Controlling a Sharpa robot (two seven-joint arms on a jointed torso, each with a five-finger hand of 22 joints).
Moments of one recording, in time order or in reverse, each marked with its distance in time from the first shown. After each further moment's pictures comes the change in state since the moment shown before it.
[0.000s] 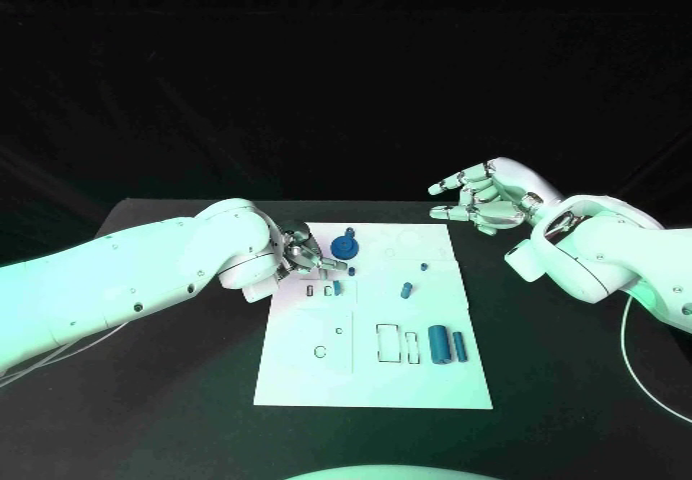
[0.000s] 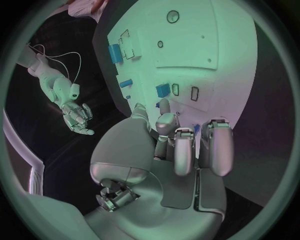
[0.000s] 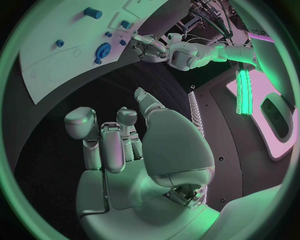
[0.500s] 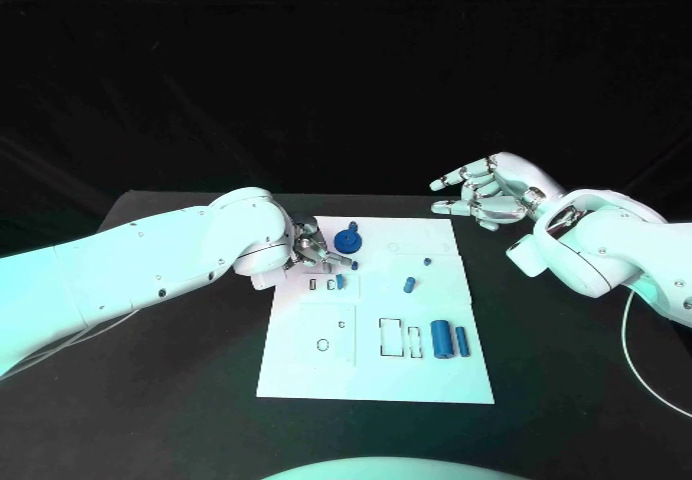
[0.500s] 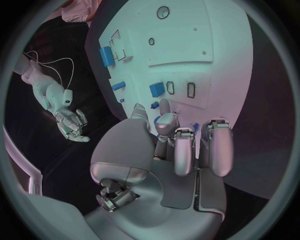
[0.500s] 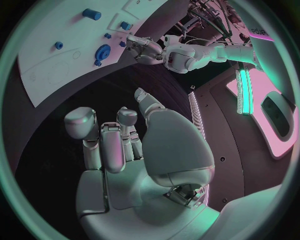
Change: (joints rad) left arm 0.005 0.061 0.000 -0.069 -0.053 0.061 -0.034; left_hand -0.005 0.005 -0.018 -0.001 -0.016 -0.011 -0.004 0.013 0.026 0.000 0.000 0.005 0.008 0.000 0.000 0.000 0.000 0.000 0.000 0.000 0.007 0.000; right arm 0.000 0.012 -0.001 -0.013 0.004 0.016 -0.003; right_hand -0.005 0.005 -0.004 0.004 0.000 0.000 0.000 0.004 0.000 0.000 0.000 0.005 0.000 0.000 0.000 0.000 0.000 0.000 0.000 0.000 0.000 -0.004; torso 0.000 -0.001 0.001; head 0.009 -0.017
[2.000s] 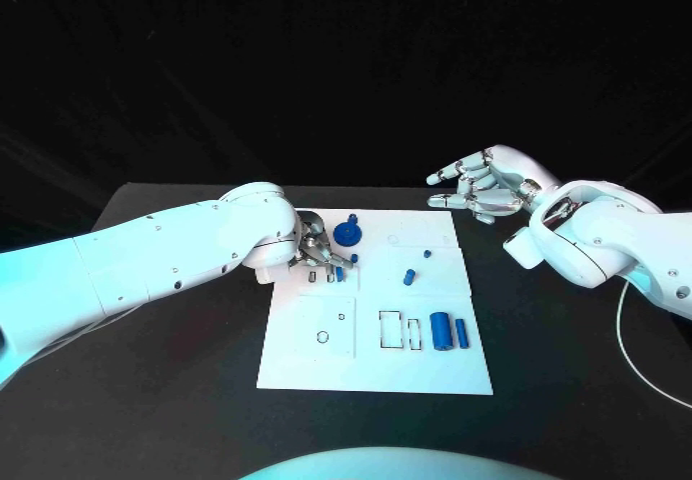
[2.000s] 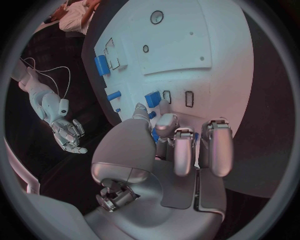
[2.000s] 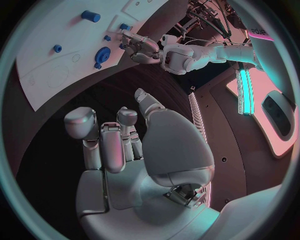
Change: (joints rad) left arm -0.006 0.051 -0.011 -0.052 -0.023 0.078 -0.012; left_hand 0.026 0.015 -0.005 -0.006 0.004 -0.014 0.000 0.017 0.038 0.004 -0.003 0.018 0.013 0.003 -0.003 0.000 0.000 0.000 0.000 0.000 0.008 0.000; right arm 0.000 0.017 -0.001 -0.014 0.000 0.019 -0.008; right_hand -0.003 0.003 -0.003 0.003 0.004 0.003 -0.003 0.000 0.000 0.000 0.000 0.000 -0.003 0.000 0.000 0.000 -0.005 0.000 0.000 0.000 0.000 -0.004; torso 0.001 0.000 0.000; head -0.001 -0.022
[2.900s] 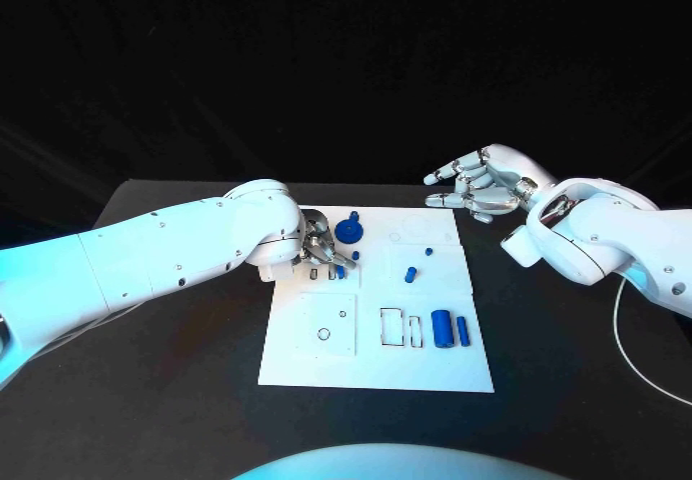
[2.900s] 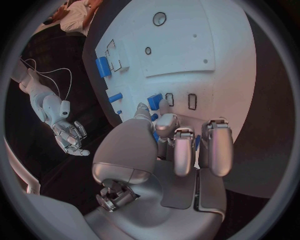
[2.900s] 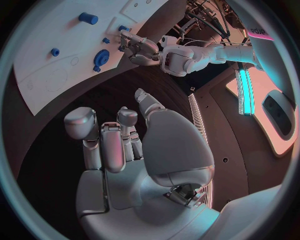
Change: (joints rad) left arm 0.000 0.007 0.000 0.004 0.000 0.010 -0.001; left_hand 0.036 0.012 0.000 0.000 0.010 -0.004 -0.004 0.010 0.022 0.000 0.000 0.001 0.002 0.000 0.000 0.000 0.001 0.000 -0.004 -0.004 0.000 0.000; right arm -0.001 0.017 0.000 -0.011 0.000 0.019 -0.006; right_hand -0.001 0.001 -0.003 0.003 0.006 0.003 -0.003 0.004 0.001 0.007 0.000 0.005 0.003 -0.004 -0.004 0.000 0.005 0.000 0.004 -0.004 0.000 0.005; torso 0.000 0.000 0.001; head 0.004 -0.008
